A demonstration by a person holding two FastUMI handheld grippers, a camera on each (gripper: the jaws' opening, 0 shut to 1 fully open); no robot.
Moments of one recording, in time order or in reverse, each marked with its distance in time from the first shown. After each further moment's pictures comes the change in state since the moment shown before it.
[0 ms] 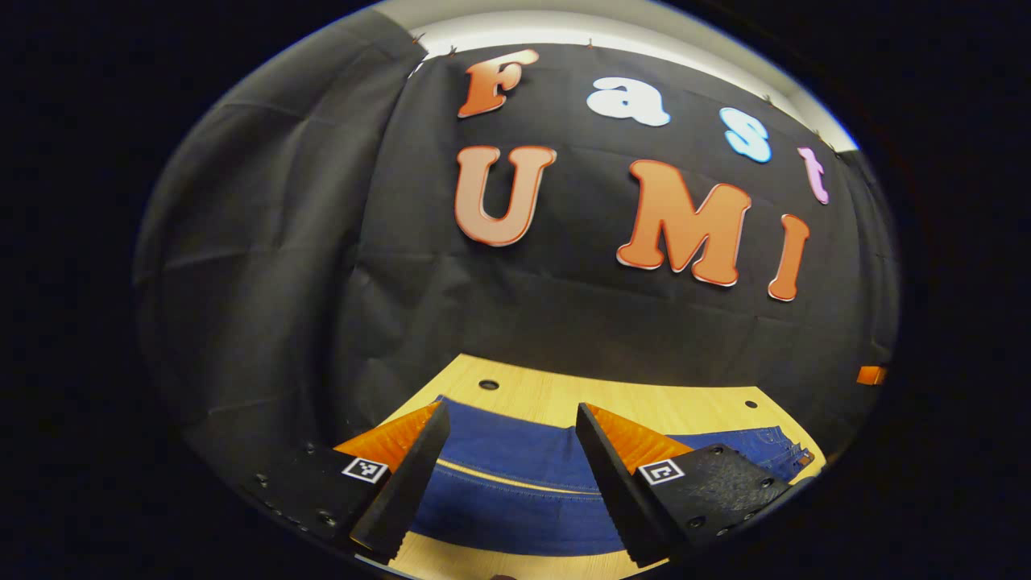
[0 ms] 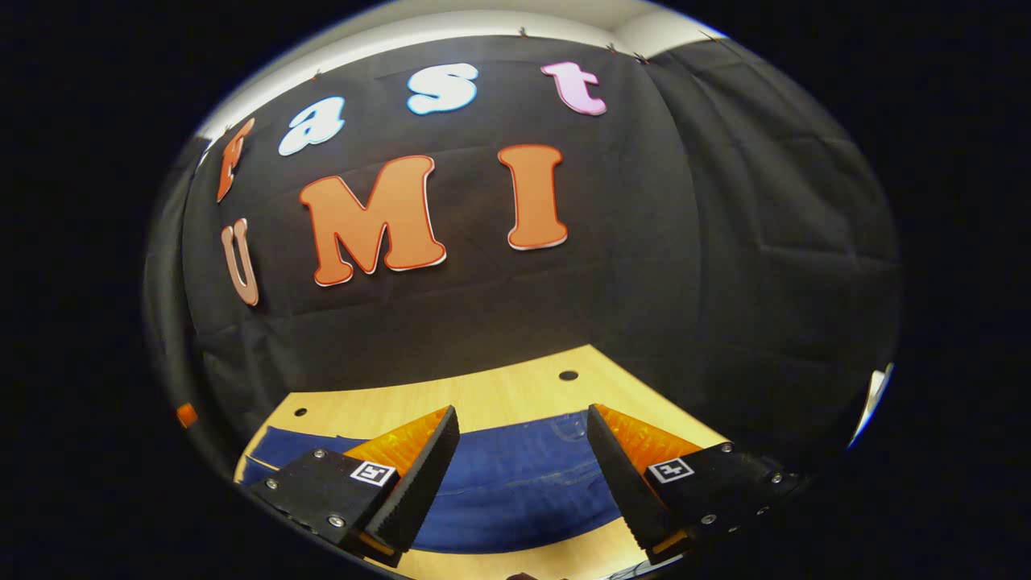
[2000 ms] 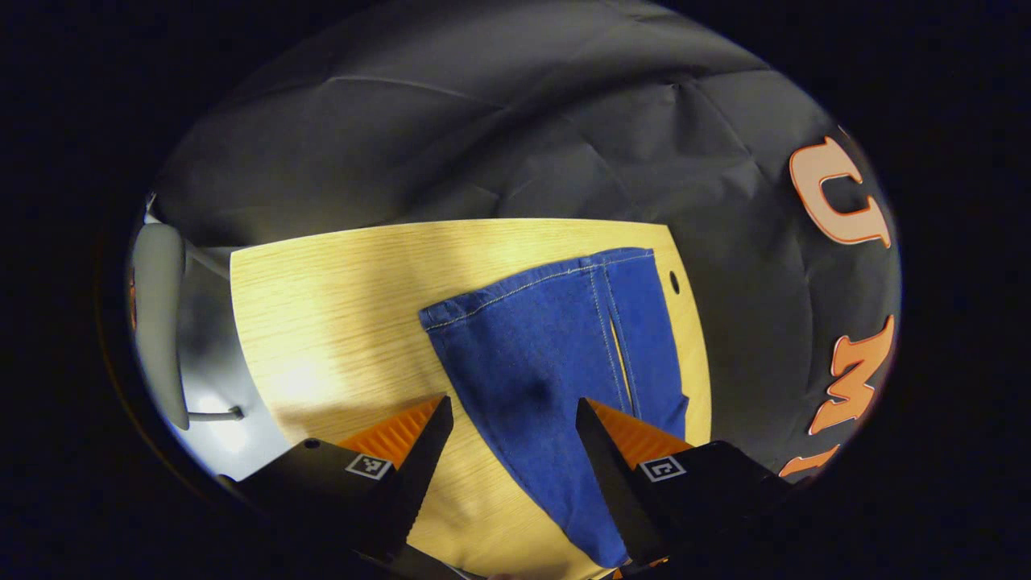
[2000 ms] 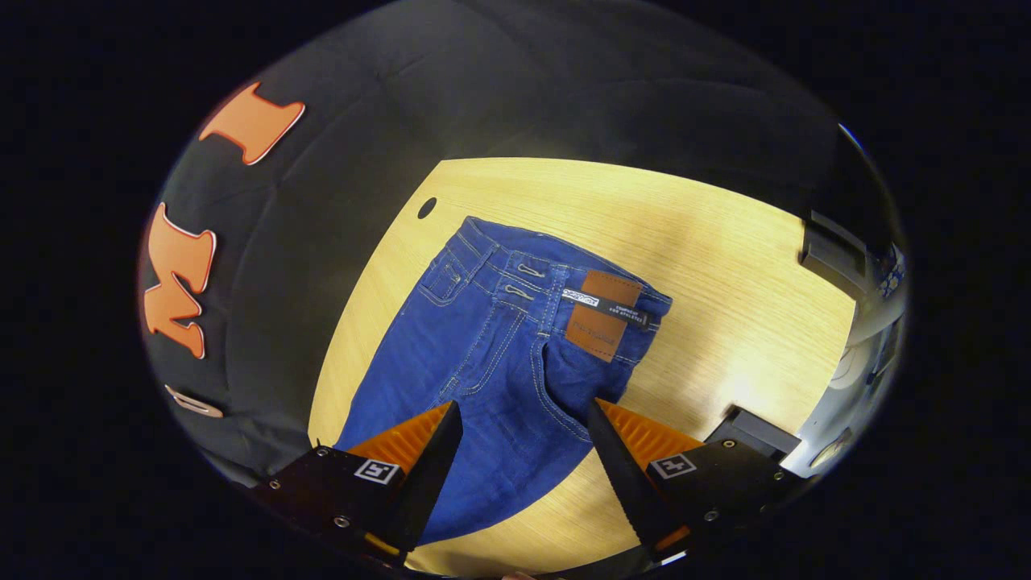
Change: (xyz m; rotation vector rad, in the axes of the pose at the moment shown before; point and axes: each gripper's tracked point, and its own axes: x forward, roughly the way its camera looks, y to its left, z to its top) left arm 0.021 0.110 -0.158 -0.921 0.544 0.332; right arm 0.081 -0.137 -0.210 0.645 0.647 -0.214
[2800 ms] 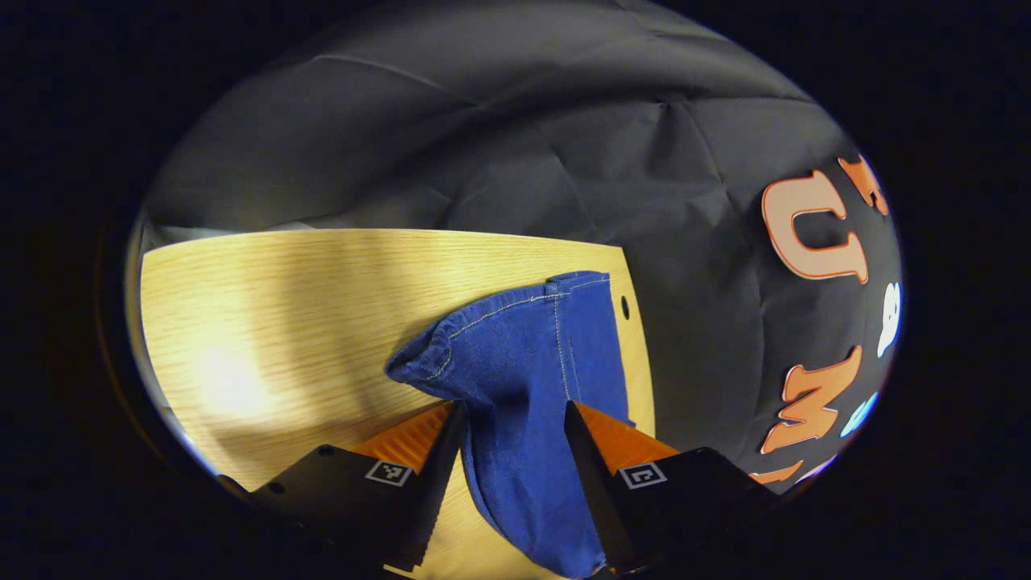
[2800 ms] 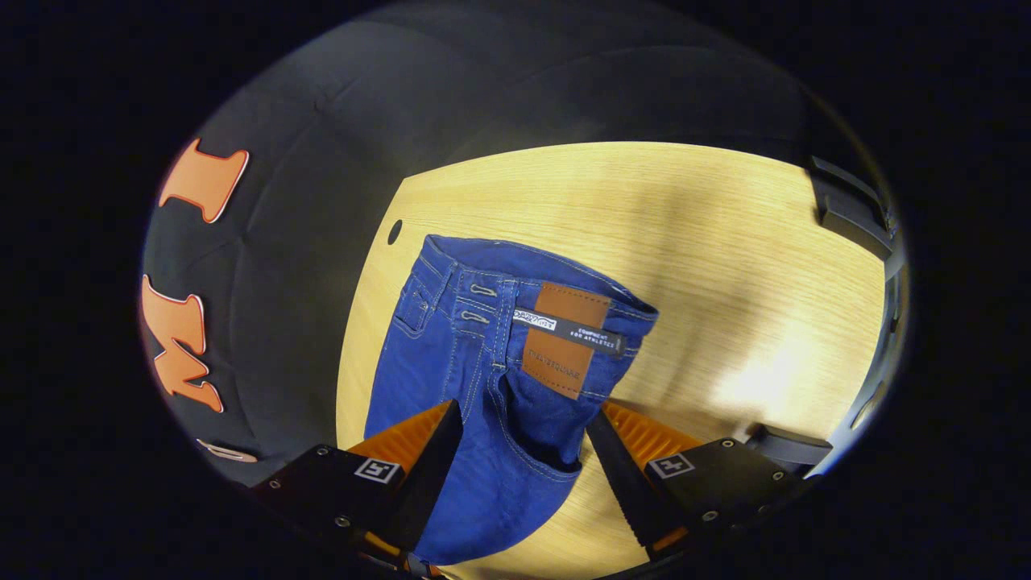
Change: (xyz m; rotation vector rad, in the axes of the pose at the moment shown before) left arm 0.030 -0.019 0.025 -0.076 -0.034 -0.224; right arm 0.042 -0.011 0.012 0.156 0.012 0.049
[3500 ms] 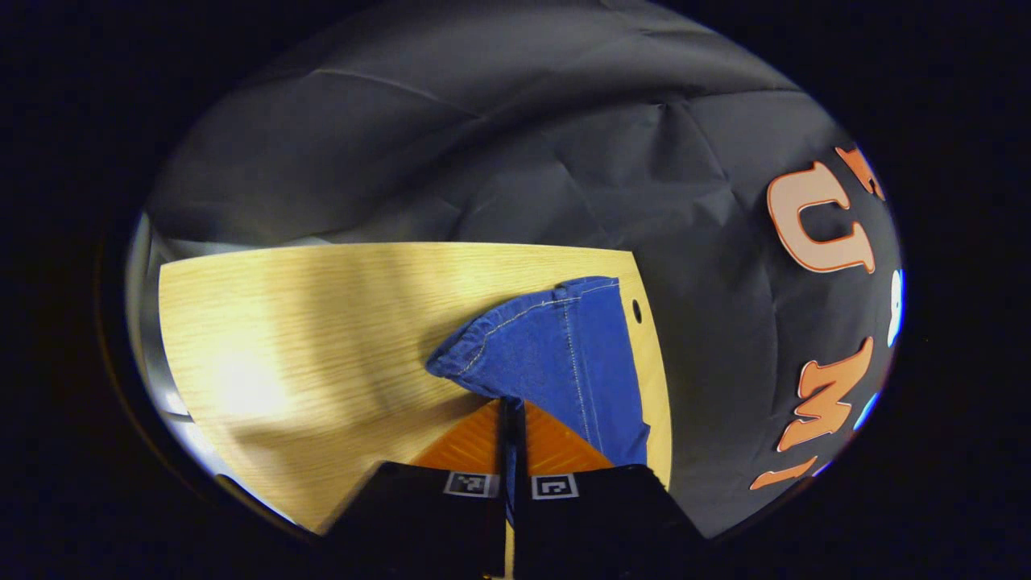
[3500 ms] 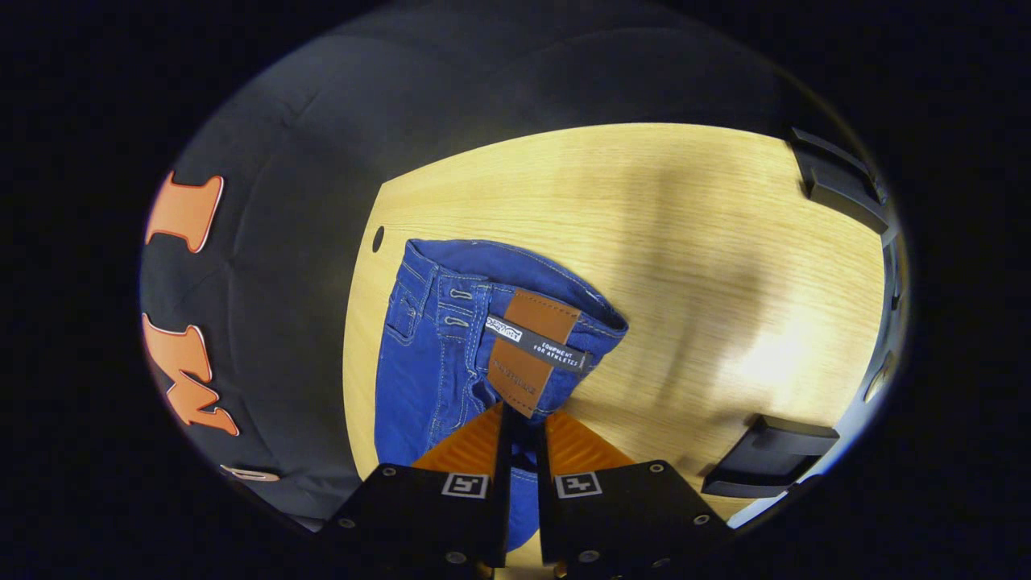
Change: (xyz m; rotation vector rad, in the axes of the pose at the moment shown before) left arm -0.009 -0.009 -0.001 0.032 -0.060 0.069; right arm -0.006 -0.012 0.003 0.112 0.027 -0.046
